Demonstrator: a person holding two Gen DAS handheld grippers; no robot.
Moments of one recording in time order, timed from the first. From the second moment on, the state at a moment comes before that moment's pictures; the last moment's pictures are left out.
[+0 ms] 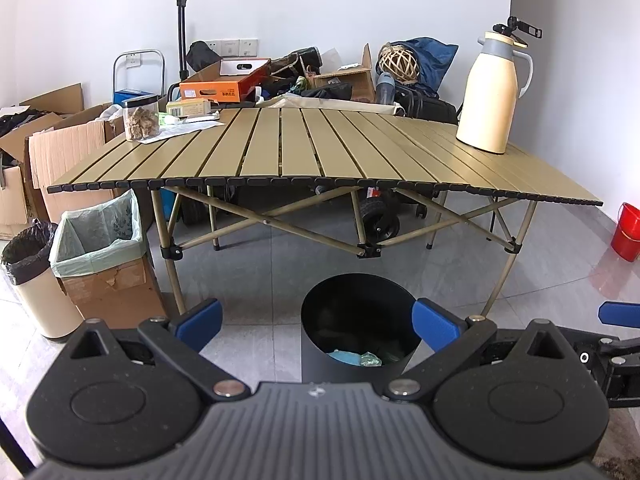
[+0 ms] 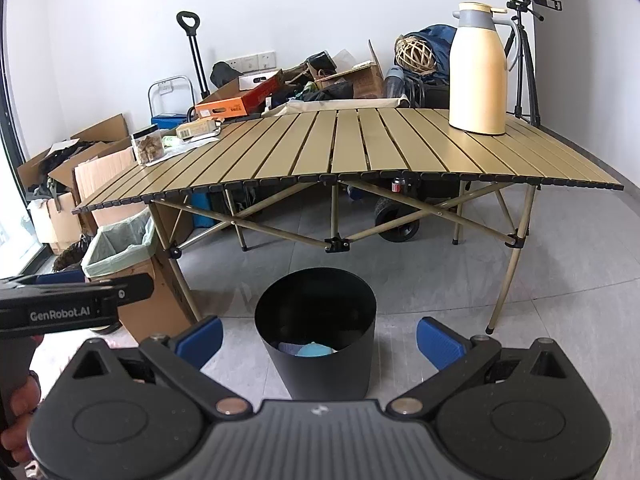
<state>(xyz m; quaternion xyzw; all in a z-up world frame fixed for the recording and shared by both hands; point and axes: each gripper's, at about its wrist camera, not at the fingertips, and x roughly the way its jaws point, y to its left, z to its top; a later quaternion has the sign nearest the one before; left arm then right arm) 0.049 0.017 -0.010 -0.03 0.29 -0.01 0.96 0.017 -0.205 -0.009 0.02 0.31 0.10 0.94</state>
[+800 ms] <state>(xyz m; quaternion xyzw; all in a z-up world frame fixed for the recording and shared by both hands) 0.046 0.016 -0.008 -0.03 0.28 -0.01 0.96 0.015 -0.205 -0.008 0.02 0.31 0.10 0.95</state>
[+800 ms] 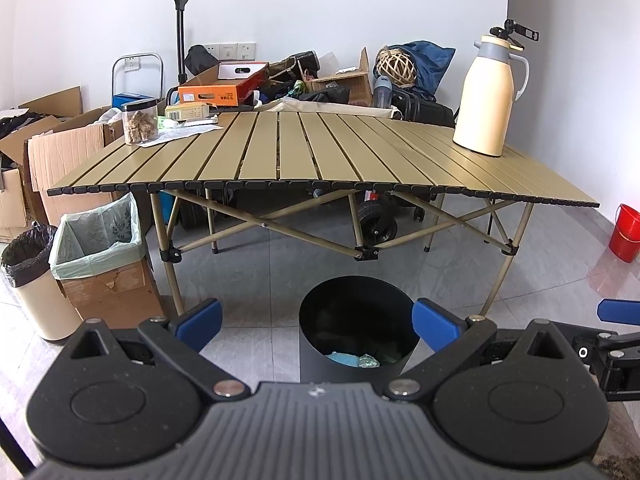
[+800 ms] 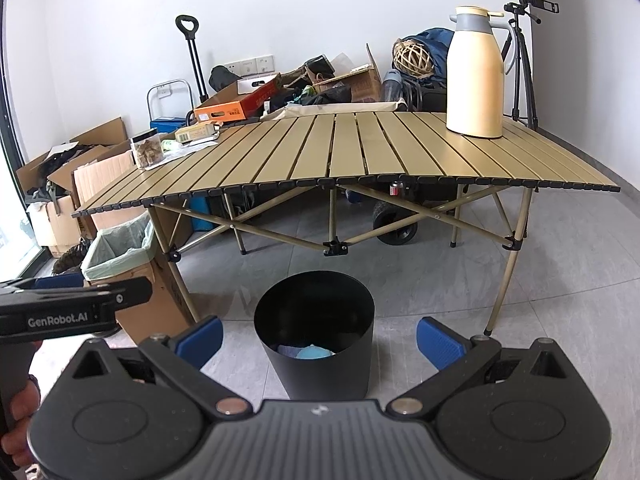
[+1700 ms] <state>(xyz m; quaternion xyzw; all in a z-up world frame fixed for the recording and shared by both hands) 0.043 0.017 -0.008 -0.04 0.28 -0.02 0.96 0.014 -0.205 -0.006 0.02 0.31 0.10 0.95</state>
